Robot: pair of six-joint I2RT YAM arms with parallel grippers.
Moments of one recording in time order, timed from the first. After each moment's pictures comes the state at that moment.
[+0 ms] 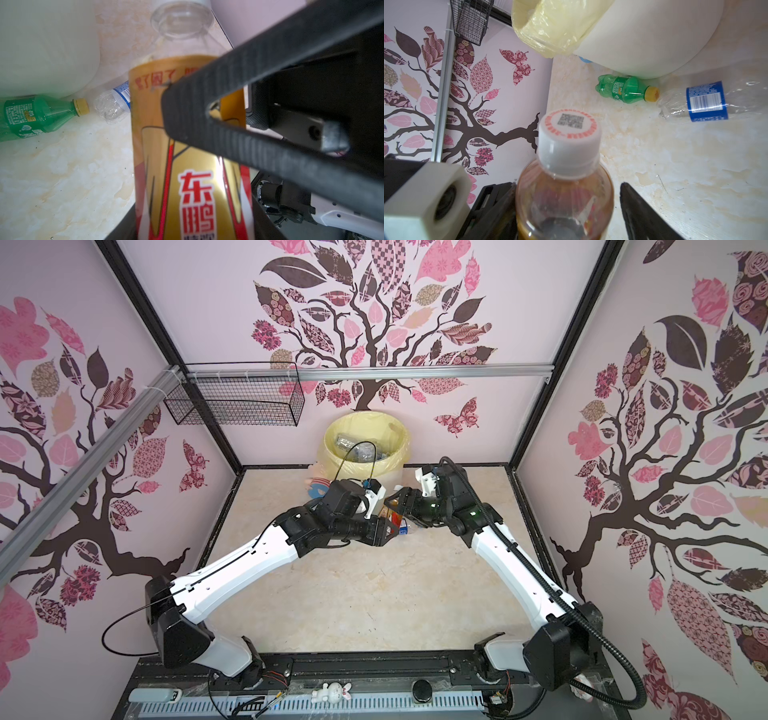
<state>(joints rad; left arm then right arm) -0.85 1.55 1.51 -0.66 0.16 -0.46 0.40 1.33 1.23 -0.45 -0.57 0.79</state>
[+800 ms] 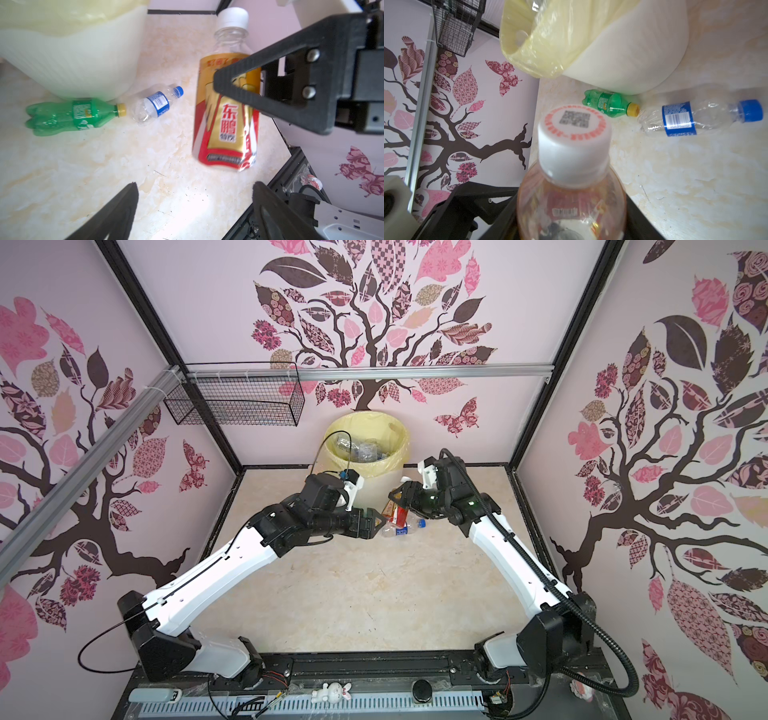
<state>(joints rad) -0.77 1.44 1.52 -0.74 0.07 -0.48 0.35 1.41 1.38 -0.54 -0.47 0.72</state>
